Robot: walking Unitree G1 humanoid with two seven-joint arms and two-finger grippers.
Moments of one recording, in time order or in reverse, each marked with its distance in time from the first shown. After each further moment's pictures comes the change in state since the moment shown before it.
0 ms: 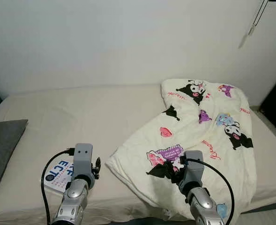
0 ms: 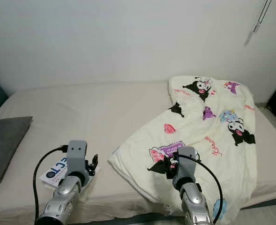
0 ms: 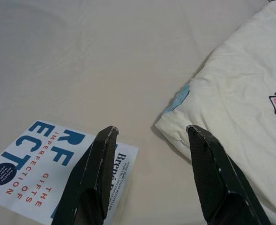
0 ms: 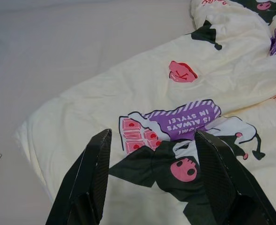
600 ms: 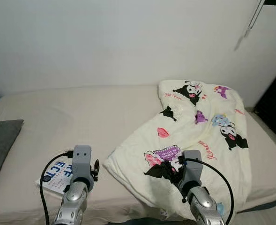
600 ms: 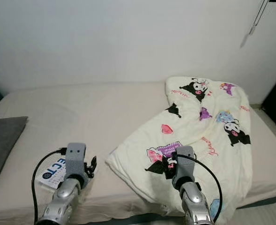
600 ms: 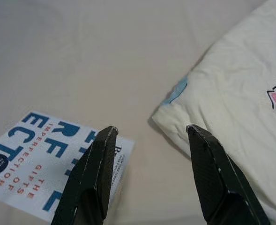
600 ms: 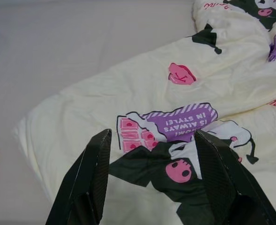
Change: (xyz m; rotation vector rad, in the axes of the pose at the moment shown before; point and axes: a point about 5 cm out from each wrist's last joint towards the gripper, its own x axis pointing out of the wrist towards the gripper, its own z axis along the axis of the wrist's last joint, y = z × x) left arm -0.005 0.002 -0.009 -0.008 0.015 0.024; right arm 0.002 0.000 0.002 -0.024 0.007 0.040
